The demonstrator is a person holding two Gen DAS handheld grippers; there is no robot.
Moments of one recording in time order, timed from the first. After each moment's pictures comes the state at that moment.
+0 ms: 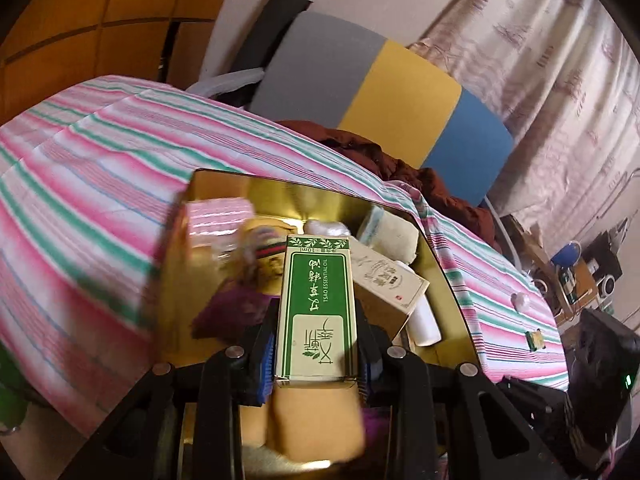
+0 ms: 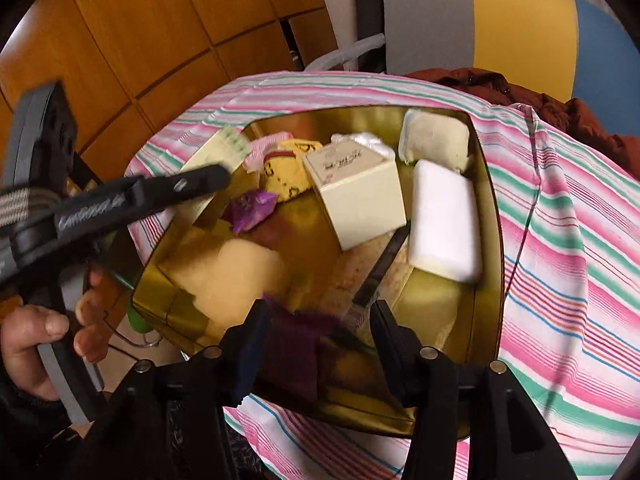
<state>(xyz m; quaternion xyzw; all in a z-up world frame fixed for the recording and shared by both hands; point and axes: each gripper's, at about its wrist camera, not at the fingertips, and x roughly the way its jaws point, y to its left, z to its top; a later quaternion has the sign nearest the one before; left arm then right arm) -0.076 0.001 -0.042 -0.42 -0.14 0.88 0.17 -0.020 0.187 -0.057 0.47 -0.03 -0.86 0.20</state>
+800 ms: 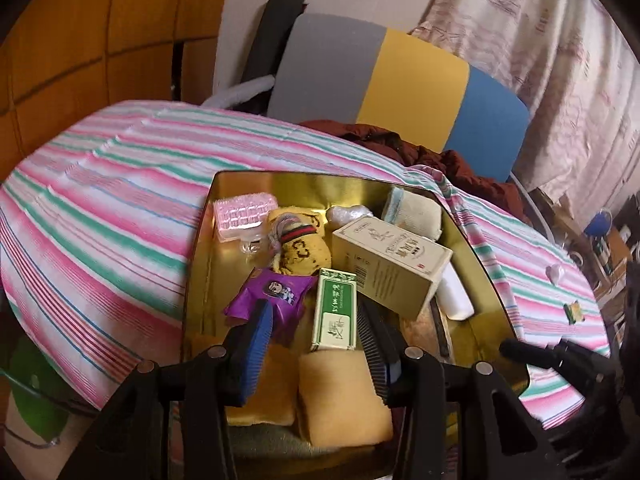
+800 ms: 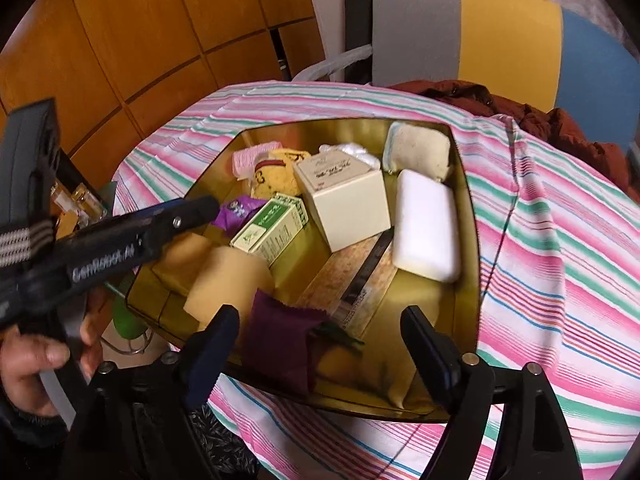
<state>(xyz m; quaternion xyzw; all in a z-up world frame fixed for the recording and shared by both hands) -0.049 0.008 -0.038 -0.41 -0.06 0.90 0.13 -0.009 0.190 -0.042 0.46 -0.02 -0.87 0.17</state>
